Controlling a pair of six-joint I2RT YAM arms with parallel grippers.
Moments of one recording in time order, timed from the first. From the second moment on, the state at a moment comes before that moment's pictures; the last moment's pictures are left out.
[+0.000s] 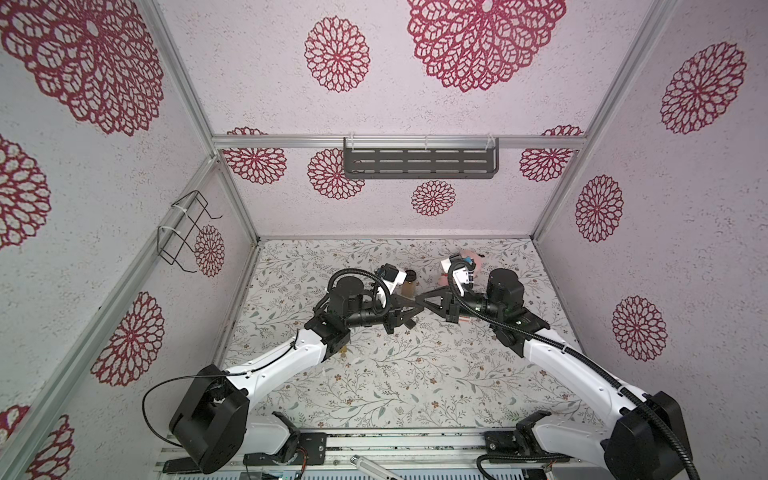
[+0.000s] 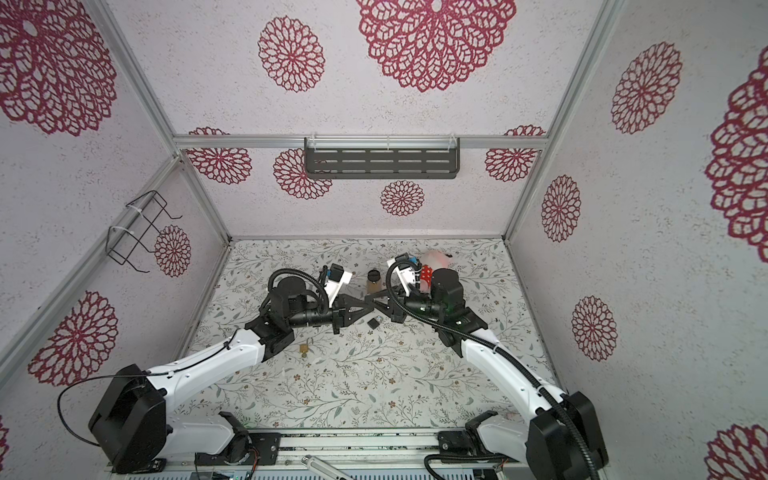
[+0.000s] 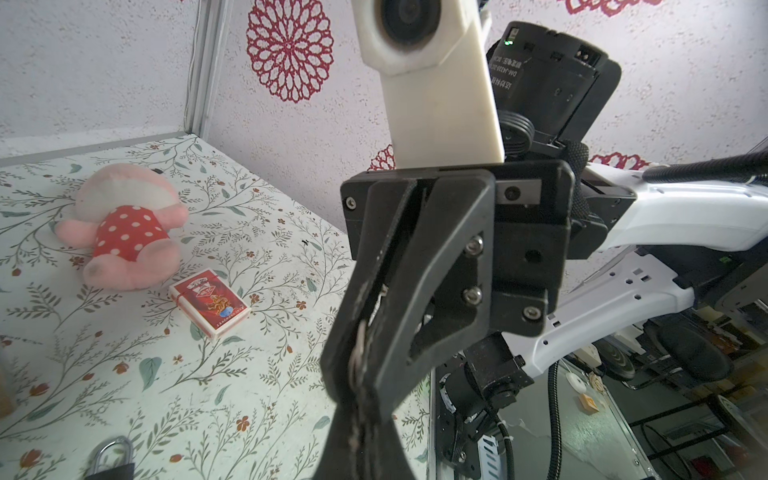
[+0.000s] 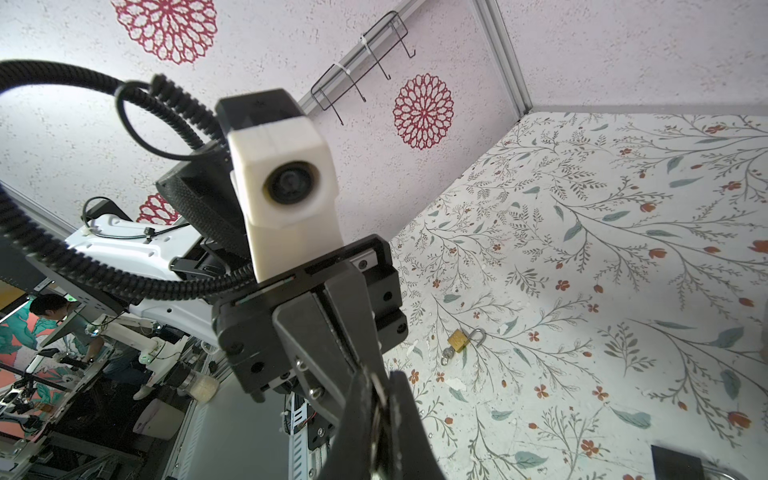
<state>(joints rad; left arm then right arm) -0.65 1.36 0.85 0.35 0.69 -0.37 0.48 1.19 0.84 0.19 -0.87 0.51</state>
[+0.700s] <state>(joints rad) -0.65 1.26 0.76 0.38 0.59 -0.46 0.47 1.16 0.84 0.21 -0.77 0.57</state>
